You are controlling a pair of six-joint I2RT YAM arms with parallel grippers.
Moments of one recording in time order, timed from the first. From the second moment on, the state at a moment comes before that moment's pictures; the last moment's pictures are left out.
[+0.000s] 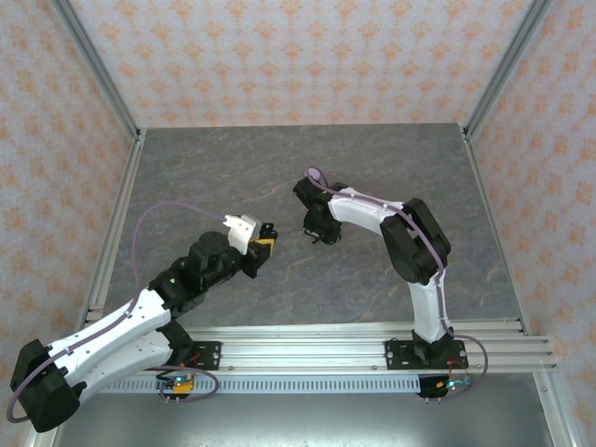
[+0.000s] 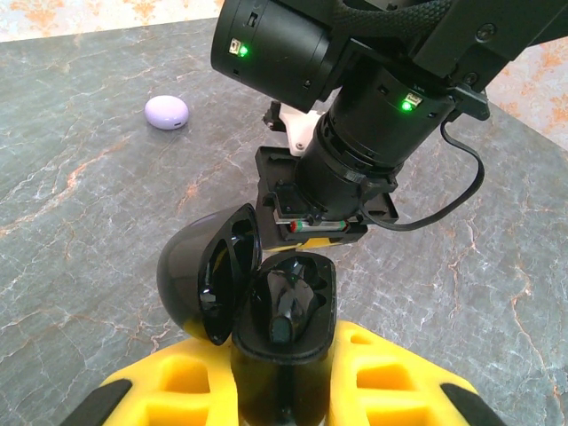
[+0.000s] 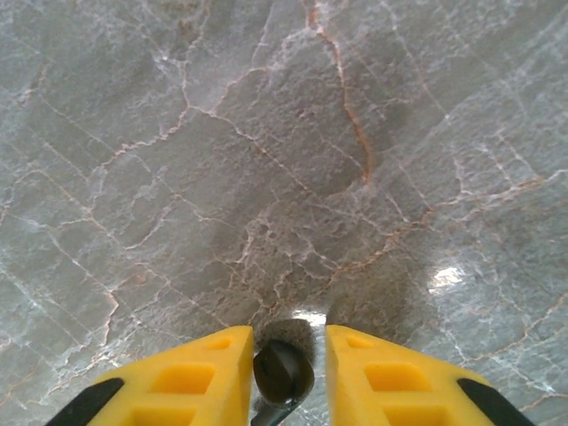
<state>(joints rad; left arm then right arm) -0.70 0.81 0.51 -0.10 -0.03 -0.23 0.67 2.05 1.46 -0.80 0.04 1.05</state>
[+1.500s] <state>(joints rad) -0.70 0.81 0.51 -0.13 -0.03 -0.23 0.66 2.06 1.50 -0.90 0.00 0.84</state>
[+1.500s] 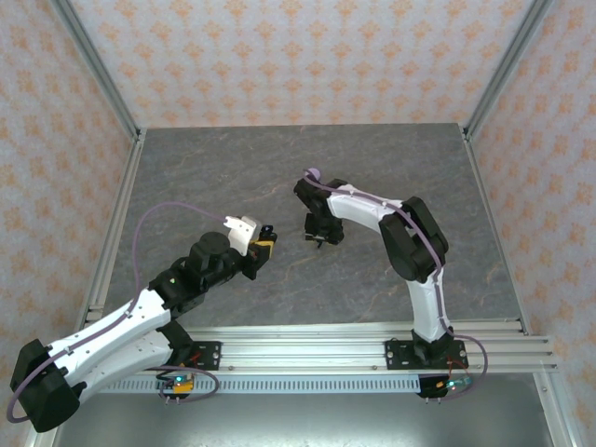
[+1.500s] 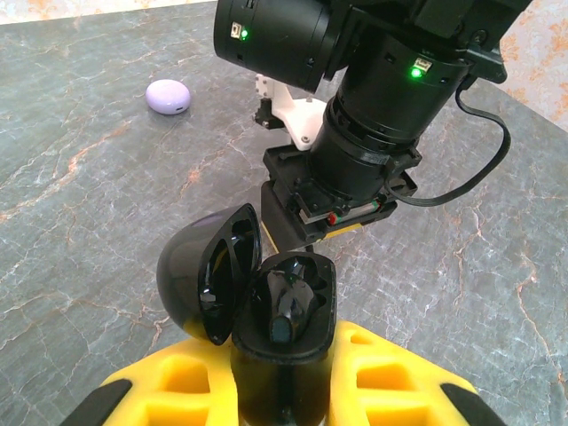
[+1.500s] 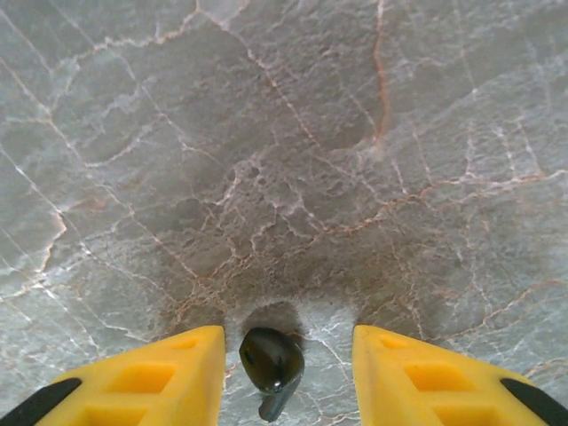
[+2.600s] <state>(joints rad) -0.70 0.91 0.51 -0.11 0.00 -0.26 0.67 2.03 1.45 -0.80 -0.03 0.85</state>
